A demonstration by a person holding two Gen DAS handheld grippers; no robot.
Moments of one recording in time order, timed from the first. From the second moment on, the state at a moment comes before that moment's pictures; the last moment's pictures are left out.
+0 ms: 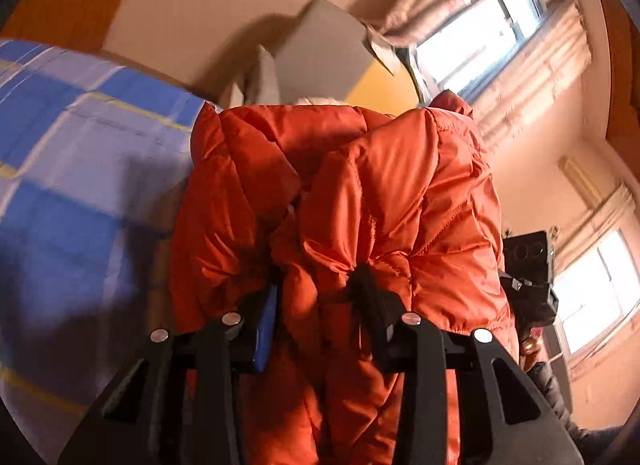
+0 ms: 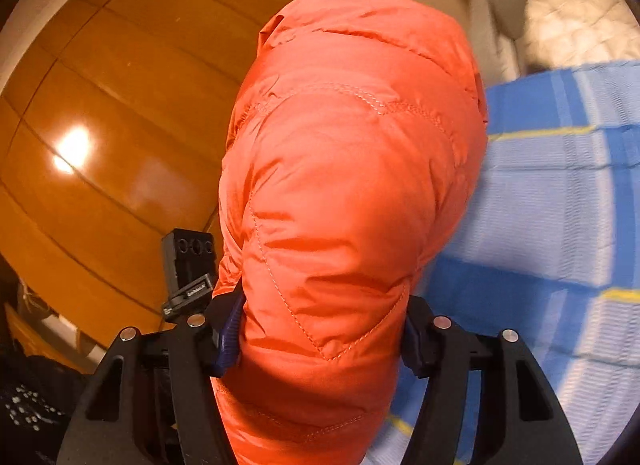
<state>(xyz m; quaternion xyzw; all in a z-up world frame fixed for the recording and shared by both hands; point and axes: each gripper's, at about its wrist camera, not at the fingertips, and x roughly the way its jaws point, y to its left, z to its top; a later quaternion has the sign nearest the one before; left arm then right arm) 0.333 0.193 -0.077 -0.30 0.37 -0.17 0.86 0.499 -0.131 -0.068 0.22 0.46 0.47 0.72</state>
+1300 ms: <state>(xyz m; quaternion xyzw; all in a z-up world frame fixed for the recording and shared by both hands) 0.356 0.125 -0.074 -0.13 0.38 0.00 0.92 0.380 -0.061 -0.053 -0.08 0.39 0.12 0.91</state>
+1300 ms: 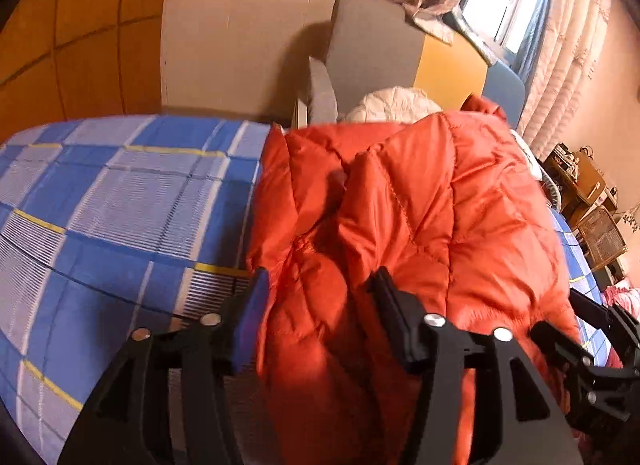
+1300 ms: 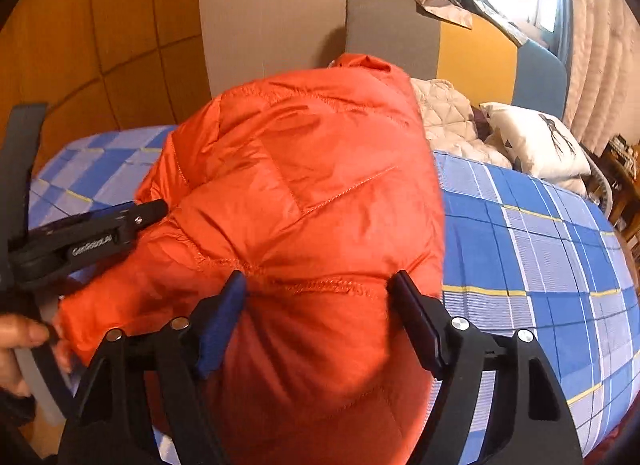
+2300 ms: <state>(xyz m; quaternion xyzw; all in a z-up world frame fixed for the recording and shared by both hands) 0.198 0.093 0.002 -0.06 0.28 0.02 0.96 0.264 -0.066 -0.031 -0.02 0.35 0.04 0.94</state>
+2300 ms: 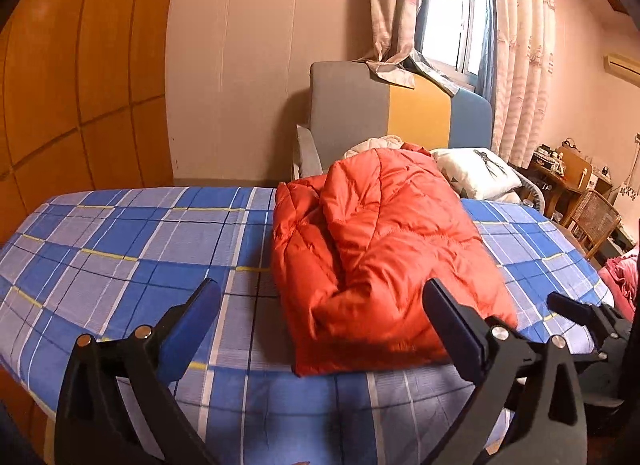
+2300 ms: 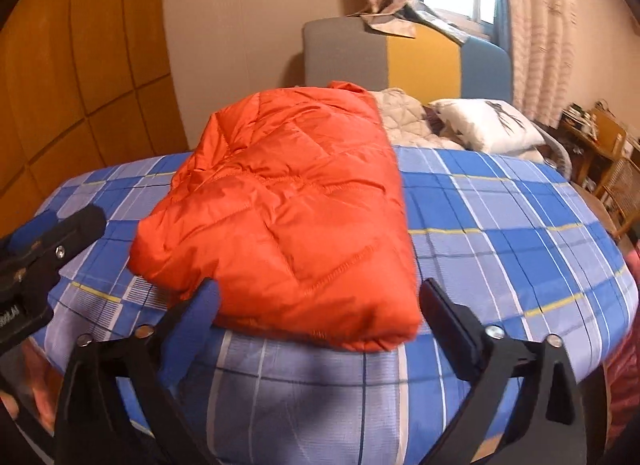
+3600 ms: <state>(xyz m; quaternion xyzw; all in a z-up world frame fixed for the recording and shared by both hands) 0.048 0.076 0.012 -0.04 0.27 0.04 0.96 0.117 -0.087 0.005 -0.01 0.28 -0.05 0.96</state>
